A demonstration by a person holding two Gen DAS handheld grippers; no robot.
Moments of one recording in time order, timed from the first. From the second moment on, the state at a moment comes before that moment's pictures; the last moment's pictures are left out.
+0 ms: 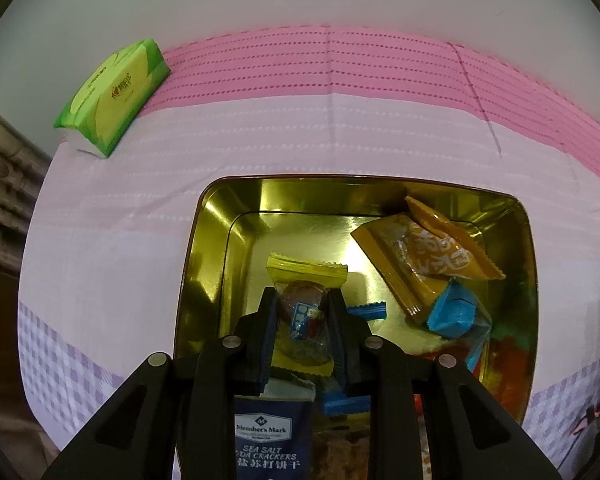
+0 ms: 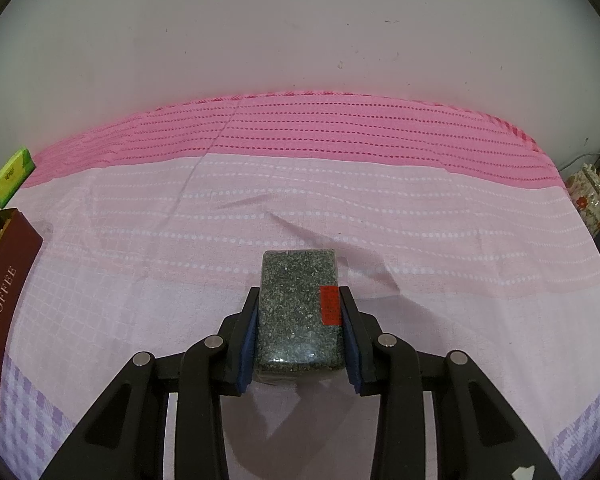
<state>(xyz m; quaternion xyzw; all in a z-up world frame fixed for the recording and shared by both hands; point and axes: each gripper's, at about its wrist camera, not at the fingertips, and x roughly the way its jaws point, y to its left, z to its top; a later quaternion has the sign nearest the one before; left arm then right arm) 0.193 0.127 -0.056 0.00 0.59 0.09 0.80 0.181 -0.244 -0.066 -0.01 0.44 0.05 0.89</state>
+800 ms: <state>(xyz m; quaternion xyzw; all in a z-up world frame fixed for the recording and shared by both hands) 0.141 0.140 -0.002 -0.01 0.51 0.07 0.86 0.143 -0.188 -0.015 0.02 0.44 0.10 0.89</state>
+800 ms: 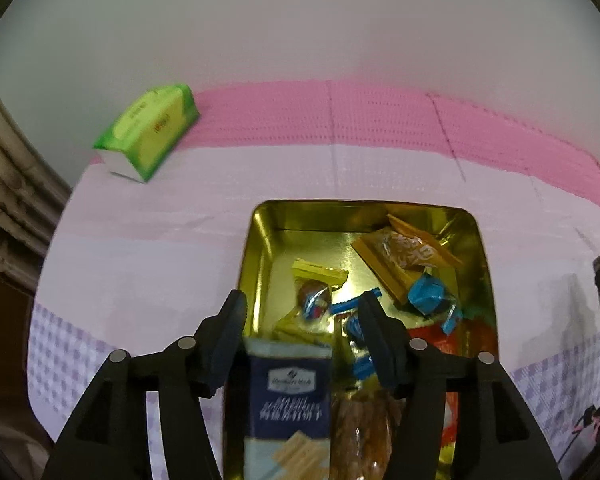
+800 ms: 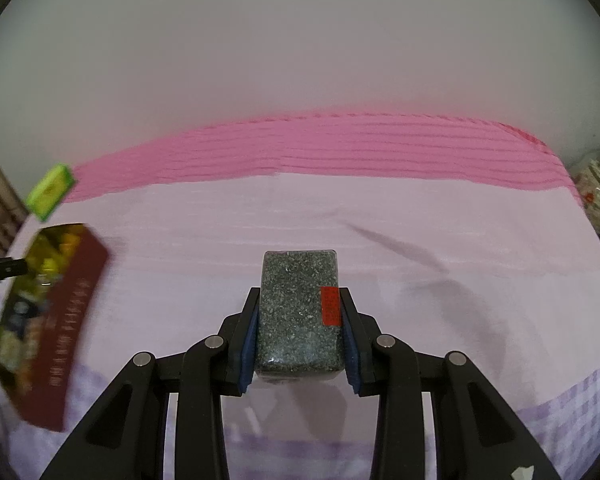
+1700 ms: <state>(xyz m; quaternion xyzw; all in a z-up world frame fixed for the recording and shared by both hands) 0.042 0.200 0.012 -0.05 0.48 0.17 0.86 0.073 0.057 -0.011 -0.05 0.47 0.33 0.81</state>
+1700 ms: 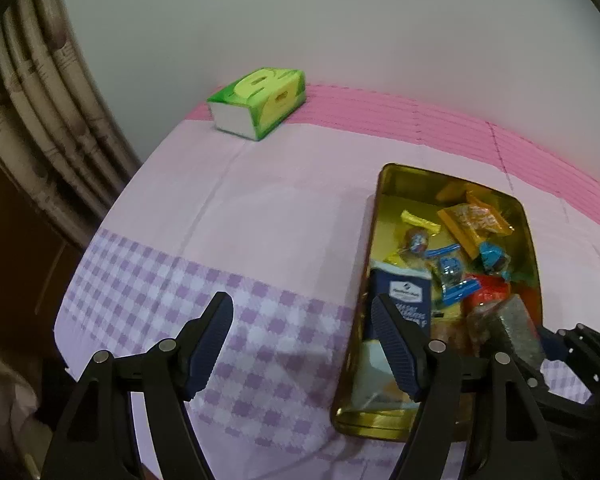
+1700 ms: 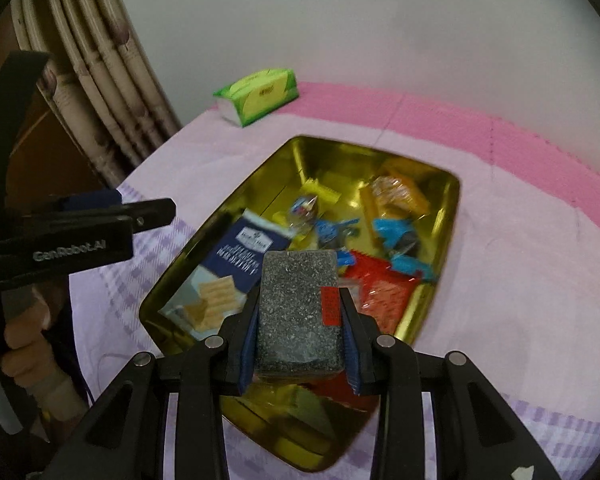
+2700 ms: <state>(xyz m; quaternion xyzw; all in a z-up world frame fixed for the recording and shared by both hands) 0.010 0.206 0.008 -0.05 0.48 0.19 0.85 0.082 0.081 -0.021 -0.12 0.47 0.27 0.83</state>
